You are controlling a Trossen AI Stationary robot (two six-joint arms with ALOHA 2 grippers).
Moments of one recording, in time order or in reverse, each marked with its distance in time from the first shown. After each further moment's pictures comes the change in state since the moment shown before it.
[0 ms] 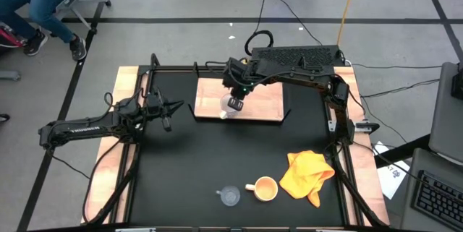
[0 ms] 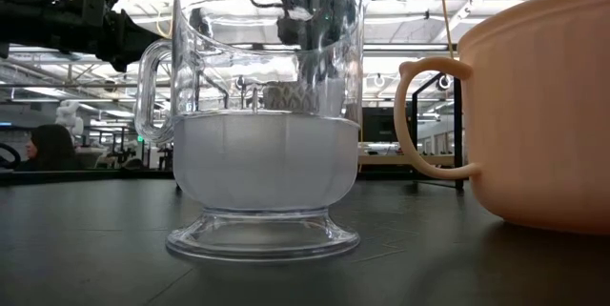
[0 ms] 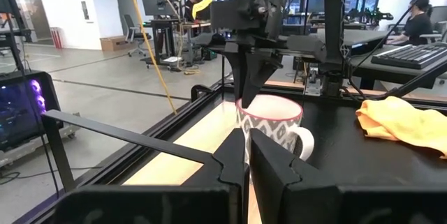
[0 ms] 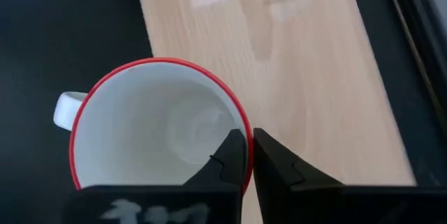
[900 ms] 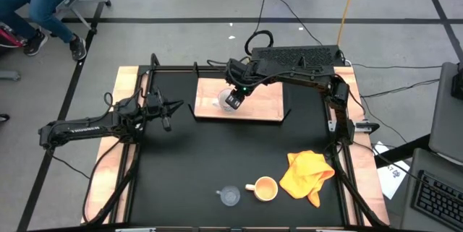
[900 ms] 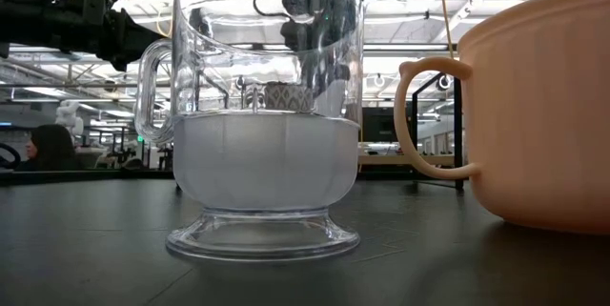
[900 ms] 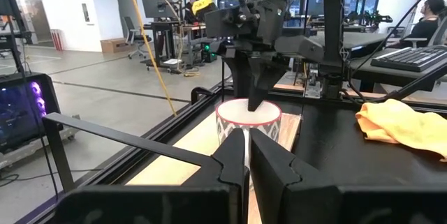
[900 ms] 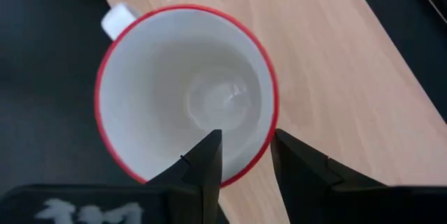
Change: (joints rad) left arm 0.000 0.000 0.000 0.009 0.000 0.000; right arm 0.000 -0.002 0.002 -0.068 0.005 0.303
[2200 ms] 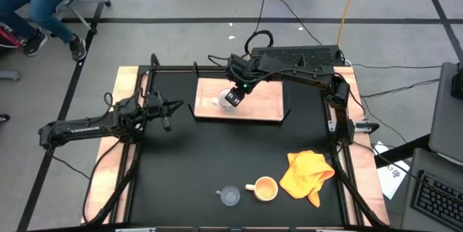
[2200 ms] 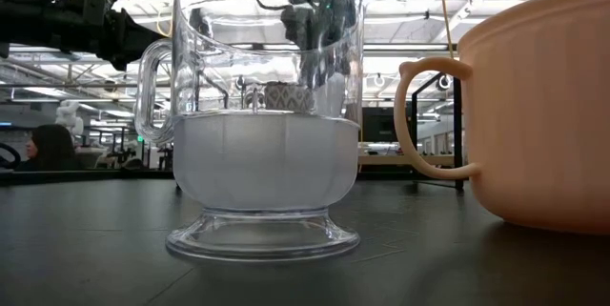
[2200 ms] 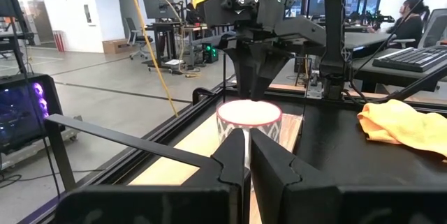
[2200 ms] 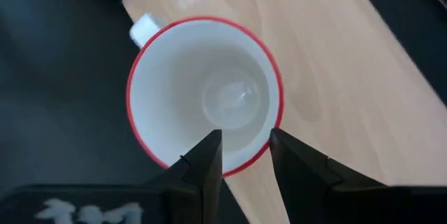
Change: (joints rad) left arm 0.000 0.000 0.000 0.002 -0.005 0.003; right arm -0.013 0.003 0.052 -0.044 -0.051 0.034
